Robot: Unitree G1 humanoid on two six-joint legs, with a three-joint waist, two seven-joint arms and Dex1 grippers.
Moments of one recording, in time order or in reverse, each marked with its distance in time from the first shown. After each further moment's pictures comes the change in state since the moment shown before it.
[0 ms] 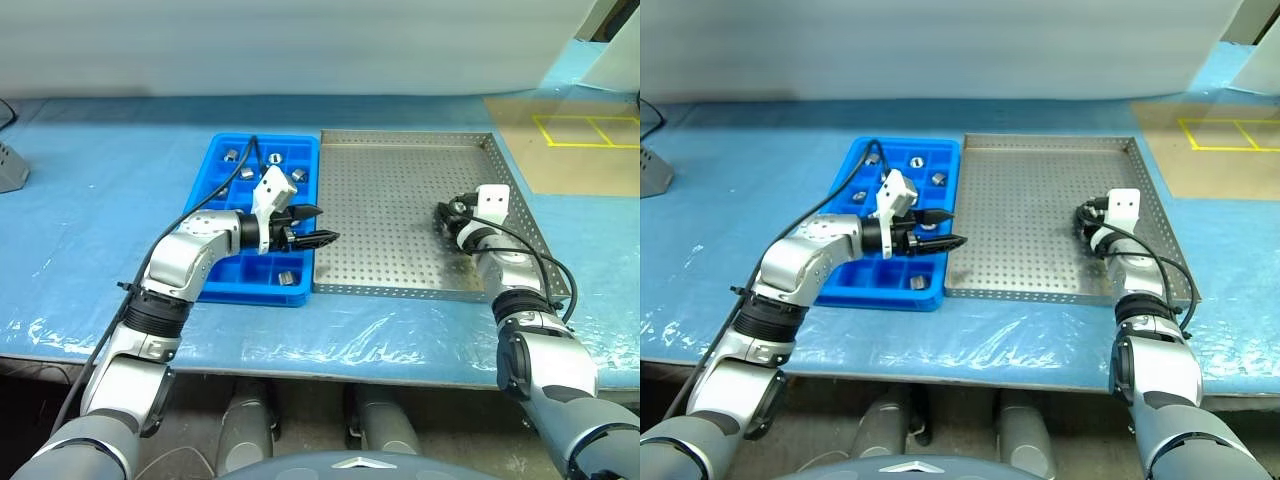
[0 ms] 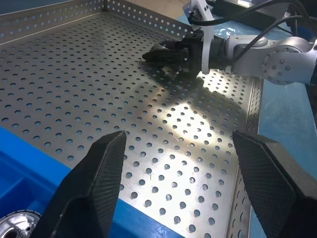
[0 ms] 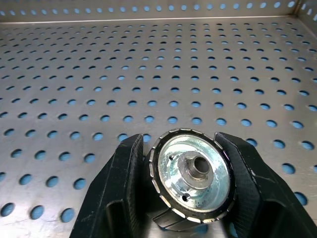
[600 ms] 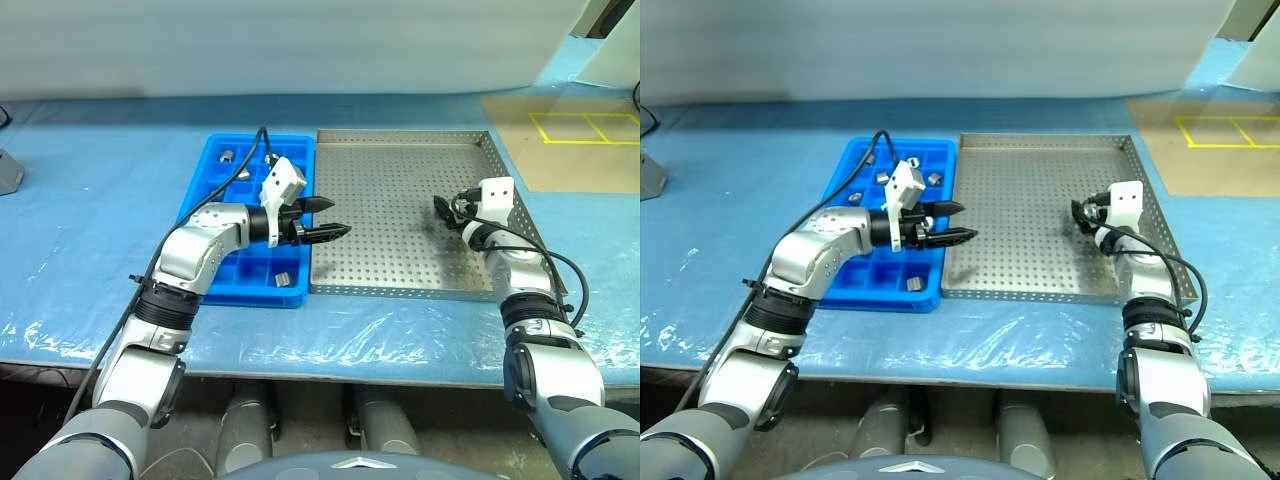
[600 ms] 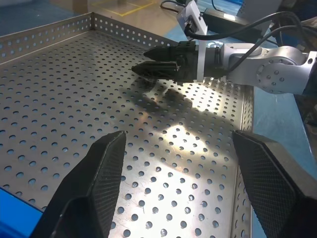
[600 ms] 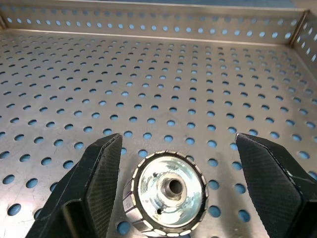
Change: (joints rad) left arm -0.044 -0.041 -0.004 0.040 0.000 -0.024 -0.014; right arm 0.028 -0.022 0.027 -0.094 -0.005 0.018 0.011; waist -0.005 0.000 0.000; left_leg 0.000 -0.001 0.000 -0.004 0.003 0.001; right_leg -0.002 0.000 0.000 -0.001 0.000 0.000
